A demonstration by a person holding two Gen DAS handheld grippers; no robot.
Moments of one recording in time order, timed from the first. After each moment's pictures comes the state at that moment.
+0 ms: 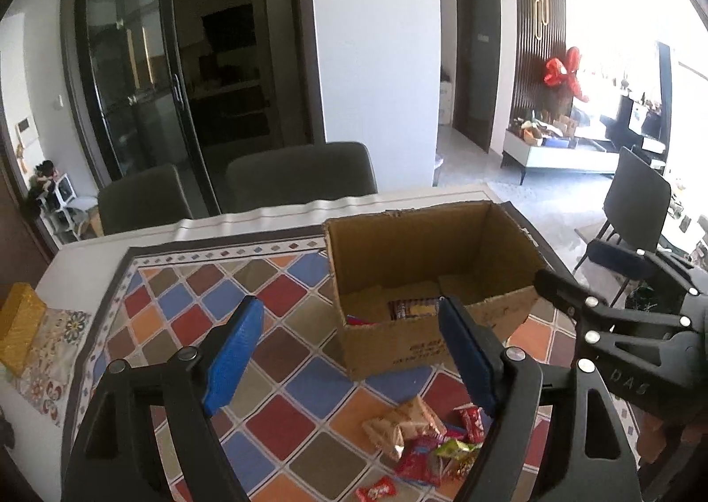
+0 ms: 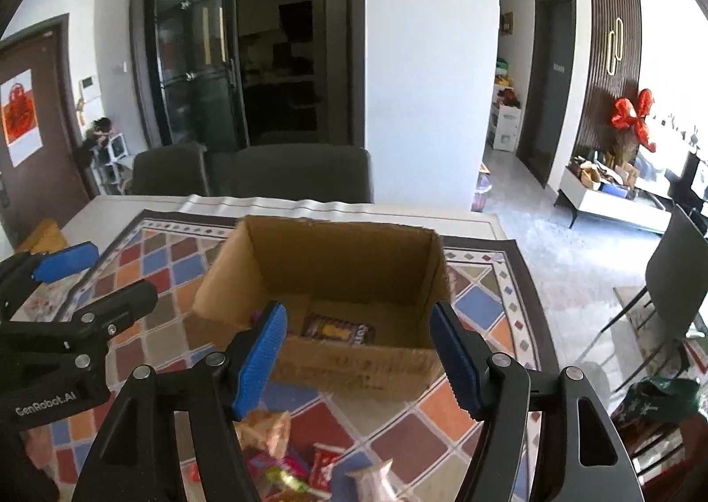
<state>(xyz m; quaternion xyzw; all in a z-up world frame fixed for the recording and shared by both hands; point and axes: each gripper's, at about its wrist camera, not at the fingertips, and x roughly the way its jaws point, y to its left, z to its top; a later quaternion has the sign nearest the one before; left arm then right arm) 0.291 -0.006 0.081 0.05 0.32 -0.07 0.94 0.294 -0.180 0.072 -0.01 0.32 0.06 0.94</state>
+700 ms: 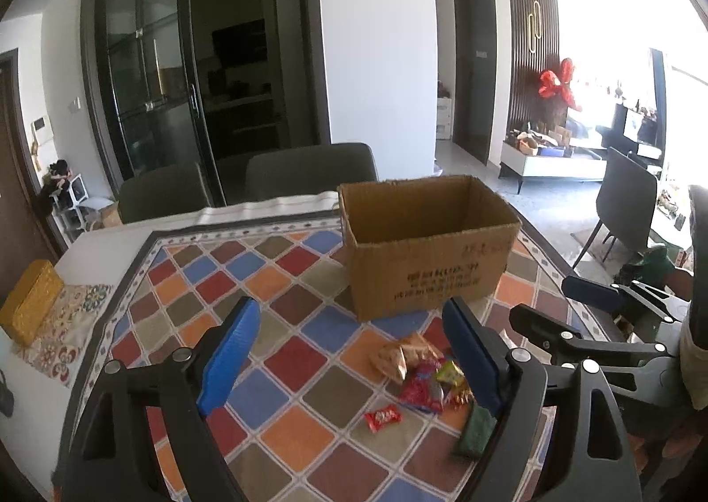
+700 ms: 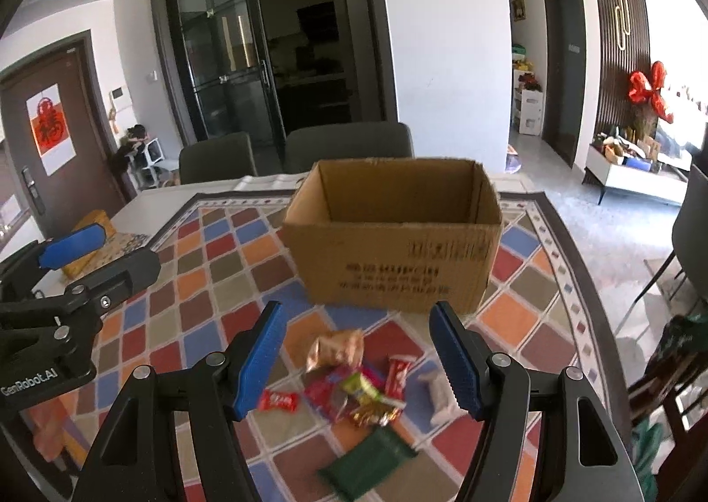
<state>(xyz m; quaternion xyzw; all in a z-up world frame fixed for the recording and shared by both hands) 0.179 0.020 0.066 0.05 0.30 -0.07 0.95 0.199 -0.152 0.040 0.03 0.33 0.10 0.94</state>
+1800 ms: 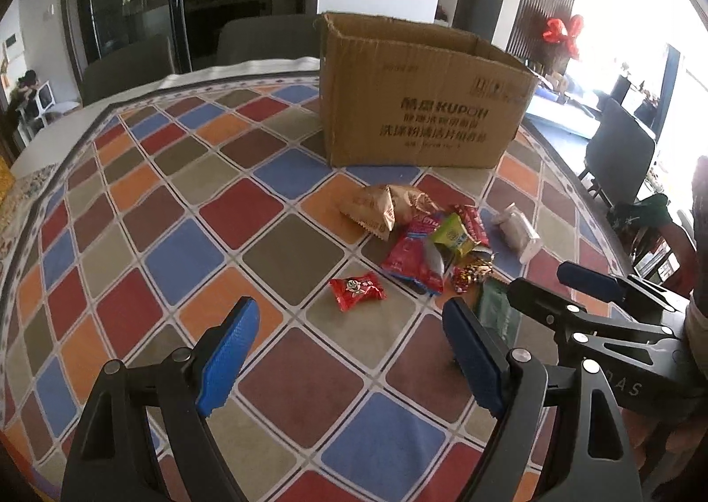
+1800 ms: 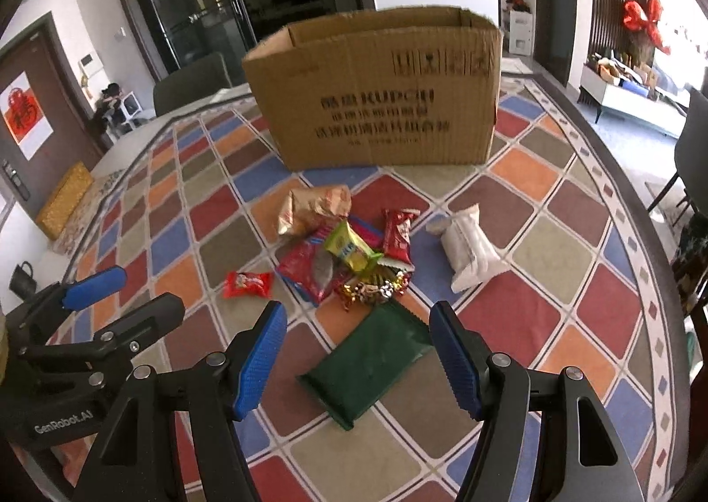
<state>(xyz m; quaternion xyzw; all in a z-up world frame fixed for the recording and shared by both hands) 0.185 0.024 -0.072 -0.01 0.45 -0.10 0.89 0.179 -0.152 -0.072 0.05 0.45 0.08 0.89</state>
